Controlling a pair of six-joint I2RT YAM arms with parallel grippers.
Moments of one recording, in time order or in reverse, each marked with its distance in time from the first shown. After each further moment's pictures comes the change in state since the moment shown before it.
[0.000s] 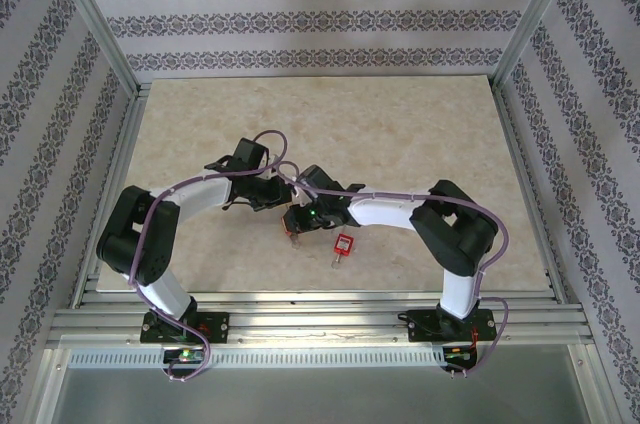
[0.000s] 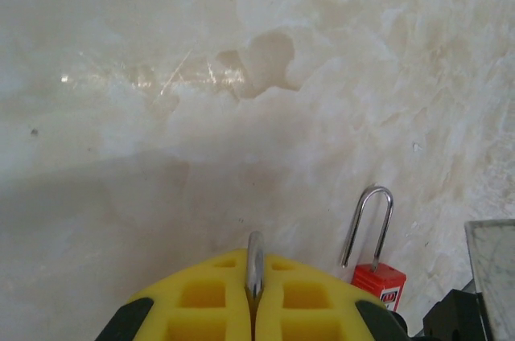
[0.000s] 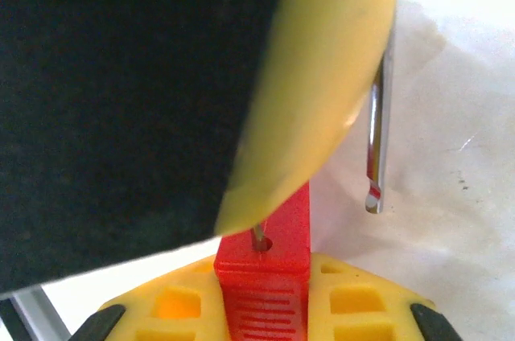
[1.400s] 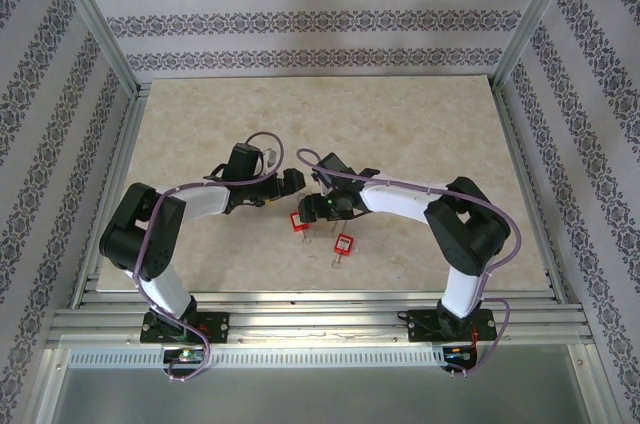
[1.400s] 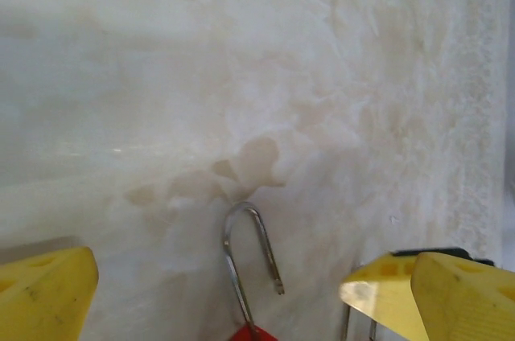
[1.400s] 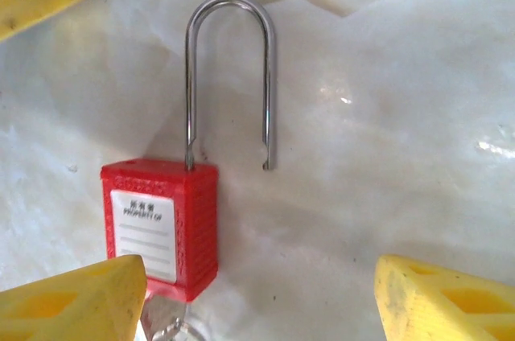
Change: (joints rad) left arm 0.039 0.015 -0.118 0.357 -0.034 -0.066; right arm -0.097 -0.065 0.040 -0.286 0.147 -0.022
